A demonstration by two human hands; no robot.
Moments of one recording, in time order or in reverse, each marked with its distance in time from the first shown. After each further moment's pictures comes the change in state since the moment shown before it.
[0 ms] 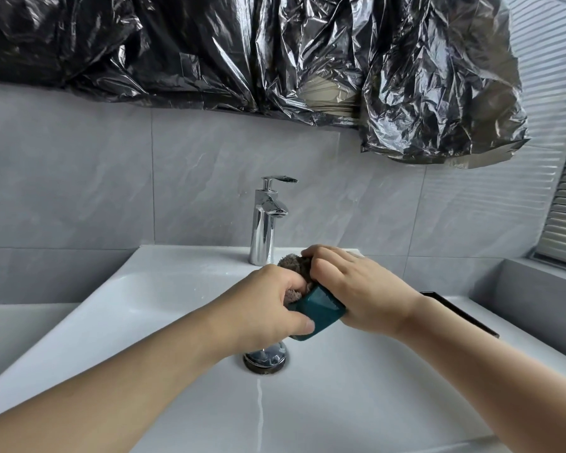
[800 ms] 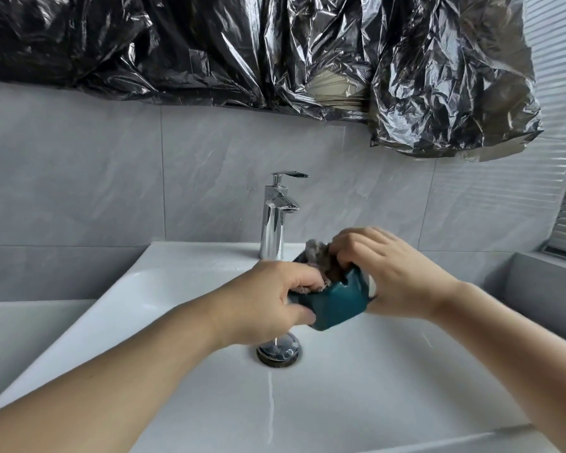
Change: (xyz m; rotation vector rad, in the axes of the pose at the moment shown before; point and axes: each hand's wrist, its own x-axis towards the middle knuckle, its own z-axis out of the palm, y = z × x) left_hand -0.010 0.001 -0.013 0.070 -0.038 0.158; right_hand -0.007 0.007 -0.022 0.052 0.083 0.016
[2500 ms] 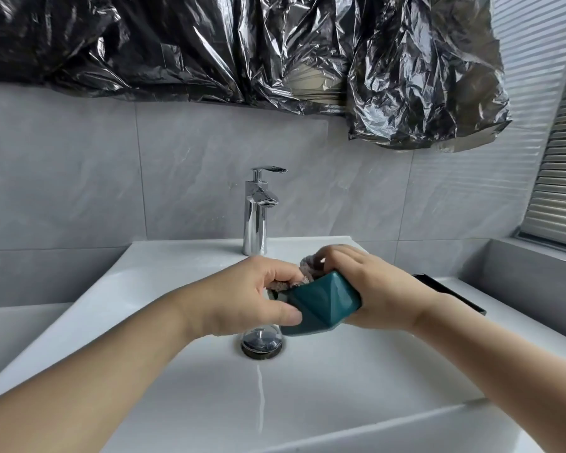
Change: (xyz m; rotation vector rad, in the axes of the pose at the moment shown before) left_hand -0.001 -0.001 -0.002 -0.246 -0.123 -0.043; right_hand -0.020 -0.018 0.006 0.263 -0.038 0.162
